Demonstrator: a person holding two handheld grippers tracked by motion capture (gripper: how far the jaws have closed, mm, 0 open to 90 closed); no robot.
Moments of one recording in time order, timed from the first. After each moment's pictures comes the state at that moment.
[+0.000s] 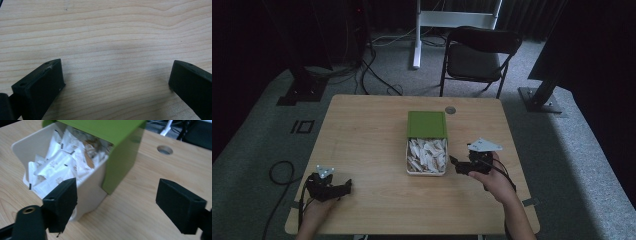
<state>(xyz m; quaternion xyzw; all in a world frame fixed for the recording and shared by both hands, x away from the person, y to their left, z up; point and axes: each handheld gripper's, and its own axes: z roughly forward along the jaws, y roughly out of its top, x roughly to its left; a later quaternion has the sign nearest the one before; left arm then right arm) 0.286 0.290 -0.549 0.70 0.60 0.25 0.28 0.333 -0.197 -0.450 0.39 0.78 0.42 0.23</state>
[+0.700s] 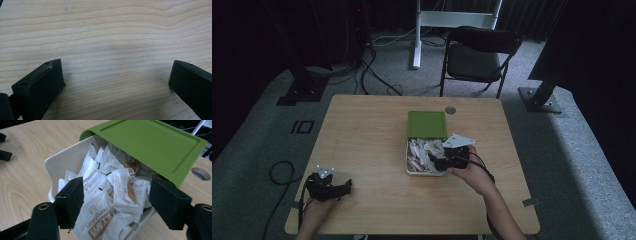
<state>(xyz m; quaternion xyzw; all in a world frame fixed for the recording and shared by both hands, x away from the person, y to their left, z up) 0.286 0.290 -0.549 0.70 0.60 0.25 0.28 0.350 -0.133 -0.447 0.32 0.82 0.42 0.21</state>
